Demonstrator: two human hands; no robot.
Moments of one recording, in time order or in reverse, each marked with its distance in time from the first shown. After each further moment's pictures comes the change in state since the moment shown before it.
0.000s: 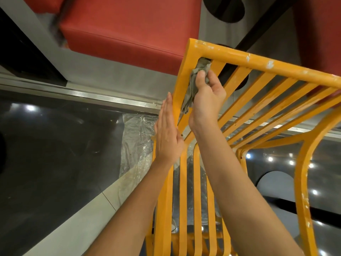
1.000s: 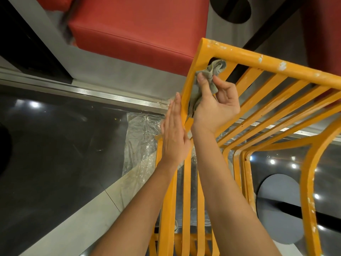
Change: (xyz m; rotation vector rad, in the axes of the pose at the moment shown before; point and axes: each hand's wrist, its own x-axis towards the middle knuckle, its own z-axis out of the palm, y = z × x) left_hand -0.001 -0.002 0.000 -0.010 -0.037 -0.052; right_hand -0.010 0.024 0.000 0.084 0.246 -0.352
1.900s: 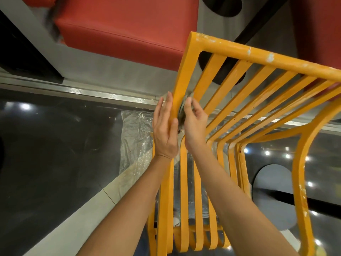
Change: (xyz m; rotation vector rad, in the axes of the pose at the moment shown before) left_hand -0.004 -0.006 -0.006 -0.286 0.133 0.126; right_hand -0.017 0.038 -0.045 -0.327 -0.433 0.340
